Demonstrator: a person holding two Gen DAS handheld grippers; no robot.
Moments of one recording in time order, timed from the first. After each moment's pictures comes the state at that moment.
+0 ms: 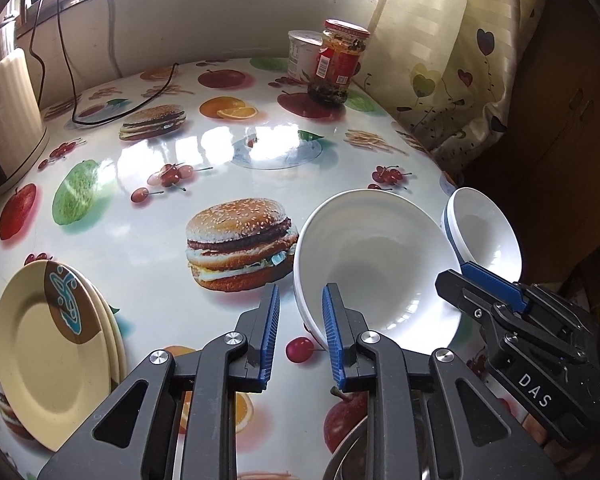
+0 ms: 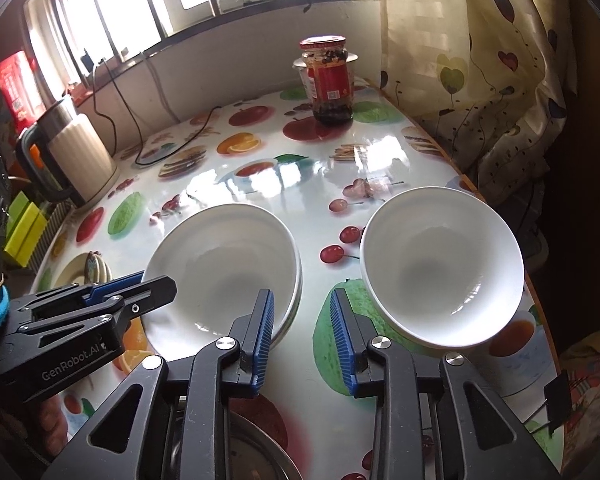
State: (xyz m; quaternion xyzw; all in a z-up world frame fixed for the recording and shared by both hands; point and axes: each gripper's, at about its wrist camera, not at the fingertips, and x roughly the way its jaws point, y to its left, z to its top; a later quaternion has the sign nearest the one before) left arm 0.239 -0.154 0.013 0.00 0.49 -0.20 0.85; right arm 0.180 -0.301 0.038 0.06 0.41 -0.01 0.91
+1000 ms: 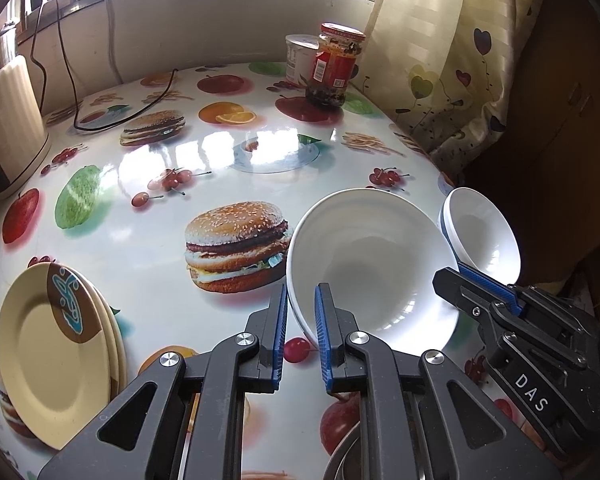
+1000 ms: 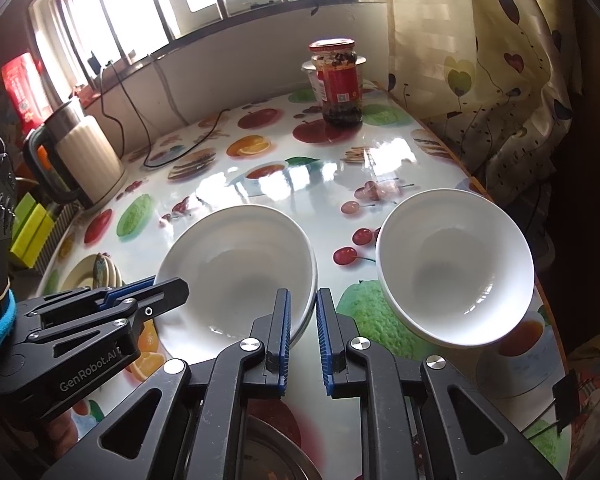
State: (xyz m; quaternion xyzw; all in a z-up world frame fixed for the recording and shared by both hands) left arm 0.235 -0.154 0.017 0.00 0.48 -0.20 0.85; right arm 0.179 -0.296 0.038 0.07 0.40 0.01 0.91
